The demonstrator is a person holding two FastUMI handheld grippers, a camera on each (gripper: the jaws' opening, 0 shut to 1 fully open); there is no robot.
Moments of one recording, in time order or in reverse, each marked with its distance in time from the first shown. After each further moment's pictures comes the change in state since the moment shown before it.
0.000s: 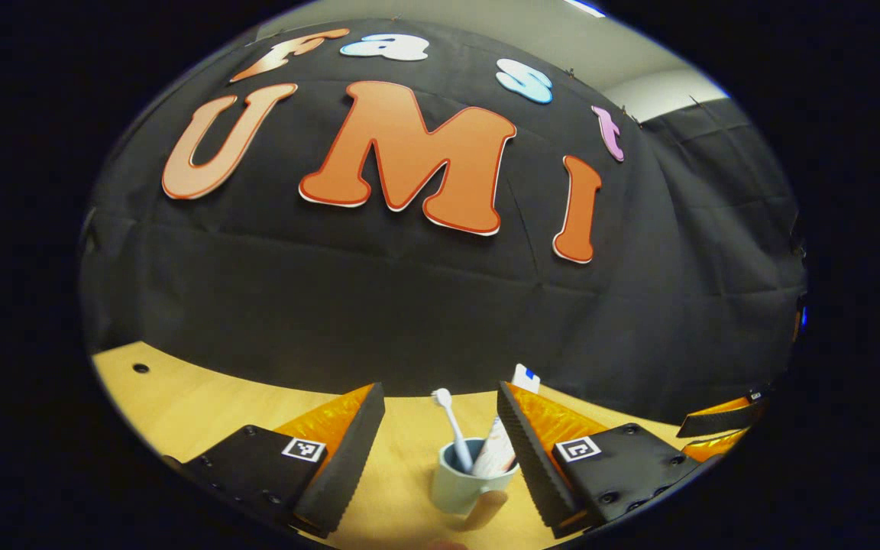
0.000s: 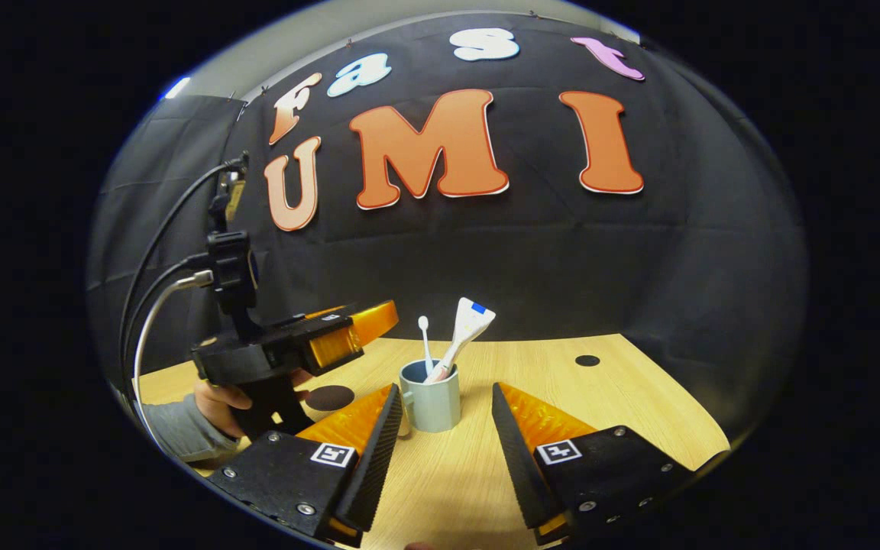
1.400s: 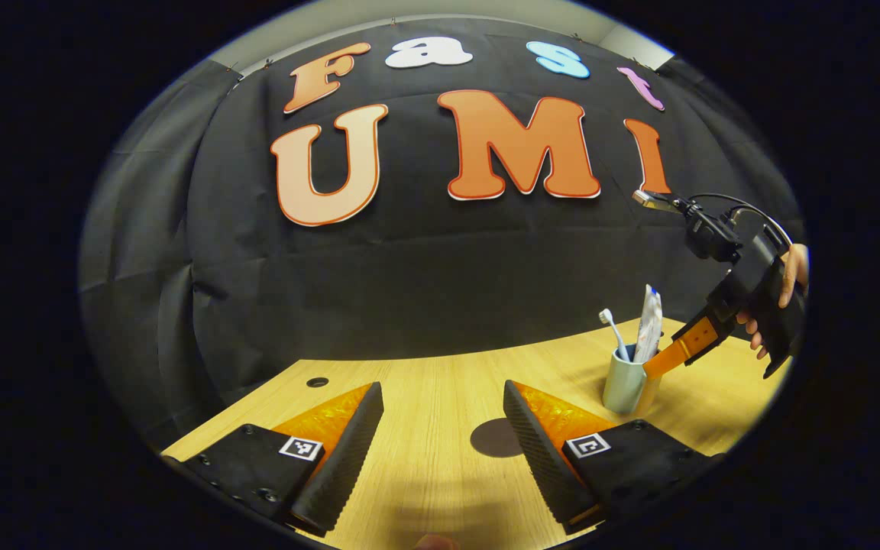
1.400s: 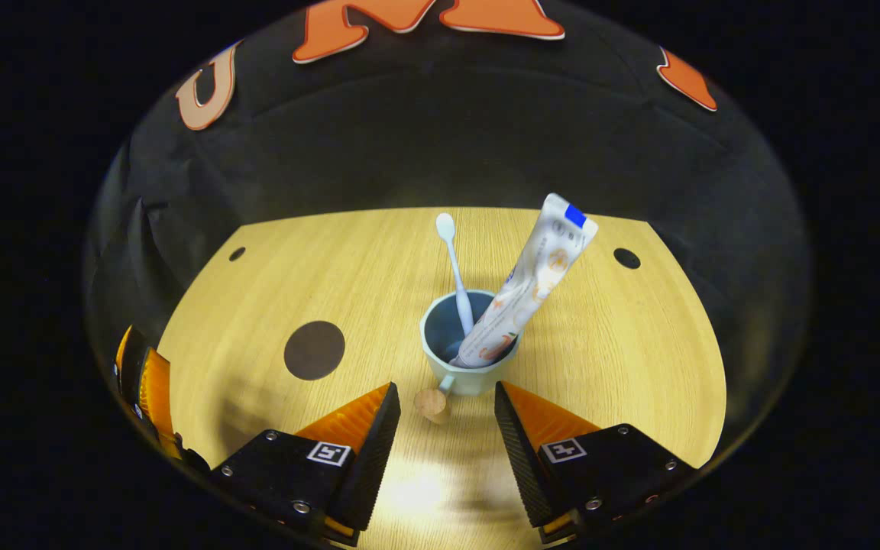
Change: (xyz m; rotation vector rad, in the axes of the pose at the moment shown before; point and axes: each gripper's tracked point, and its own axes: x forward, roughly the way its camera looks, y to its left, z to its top) left arm -0.163 0.173 0.001 0.187 0.169 0.346; right arm 0.109 0.051 -0.062 0.045 0.766 -0.147
